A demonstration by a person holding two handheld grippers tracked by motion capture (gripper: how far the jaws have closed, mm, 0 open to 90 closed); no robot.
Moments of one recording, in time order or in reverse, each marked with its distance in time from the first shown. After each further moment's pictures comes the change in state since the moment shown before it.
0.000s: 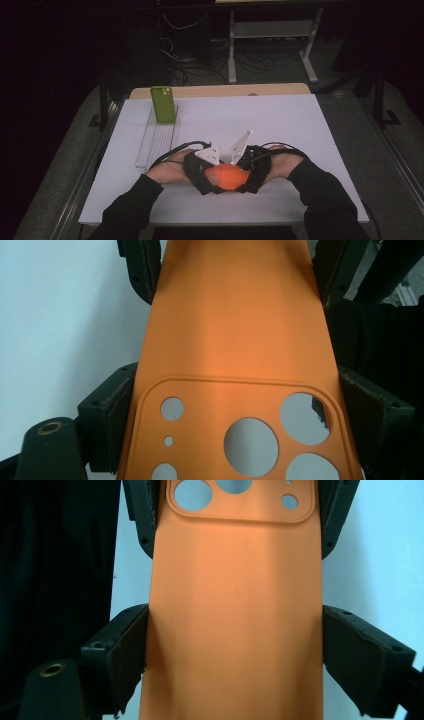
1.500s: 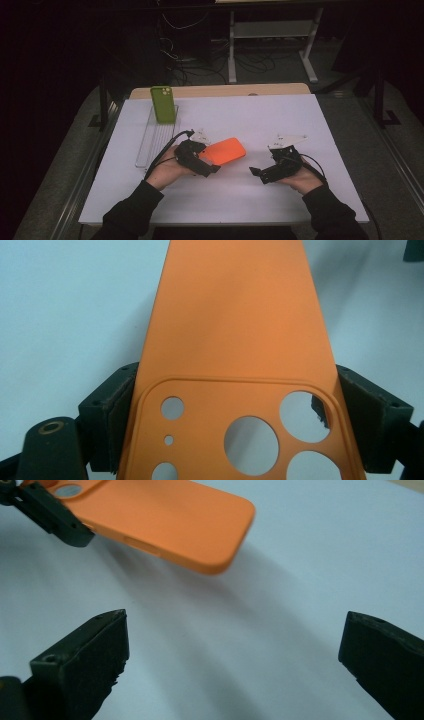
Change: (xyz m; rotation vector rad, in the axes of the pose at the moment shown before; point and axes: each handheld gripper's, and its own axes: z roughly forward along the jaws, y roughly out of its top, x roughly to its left) left arm 0.021 -0.015 -0.017 -0.013 0.346 -0.386; right arm 0.011 -0.086 -0.012 -0.377 -0.417 0.620
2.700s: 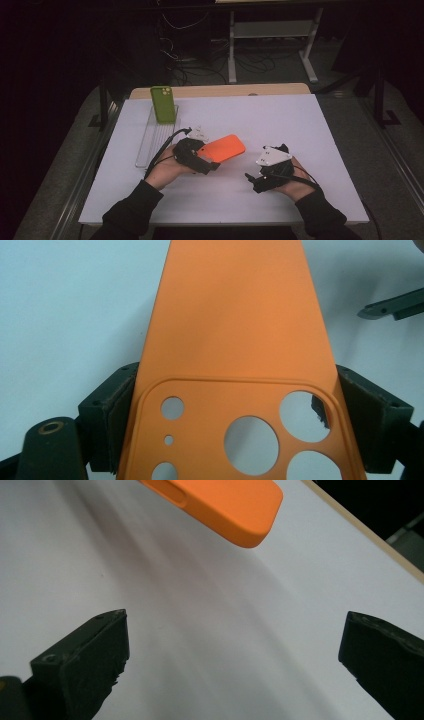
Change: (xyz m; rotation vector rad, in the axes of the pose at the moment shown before) left arm 0.003 0.002 -0.005 -0.014 -0.004 -0.009; right arm 0.031 -0.011 0.017 -0.007 -0.183 -0.278
